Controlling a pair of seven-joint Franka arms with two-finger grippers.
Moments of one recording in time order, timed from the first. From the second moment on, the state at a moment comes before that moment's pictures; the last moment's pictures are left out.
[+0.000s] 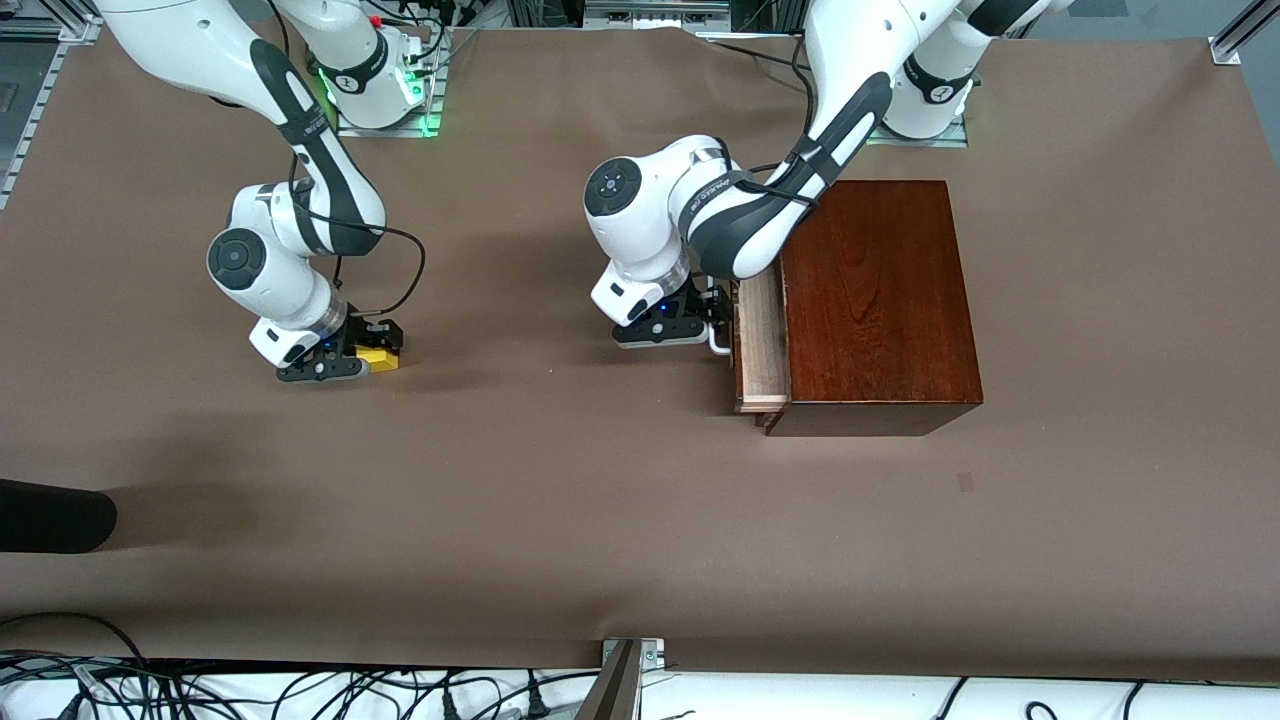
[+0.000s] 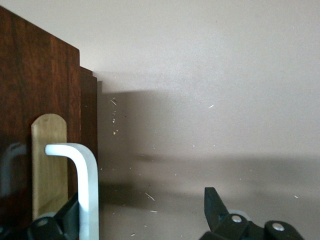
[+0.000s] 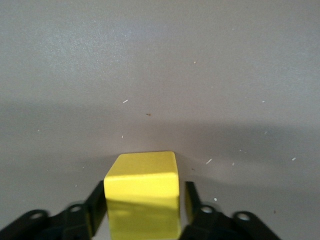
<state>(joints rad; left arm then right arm) -0.53 0.72 -0.36 -1.43 0.50 1.92 -1.05 0.12 0.37 0.02 -2.25 0.05 2.62 0.00</state>
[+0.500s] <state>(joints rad) -0.53 0.72 -0.36 -1.39 0.50 1.94 -1.06 0.12 0.37 0.03 -2.21 0.05 2.61 0.00</state>
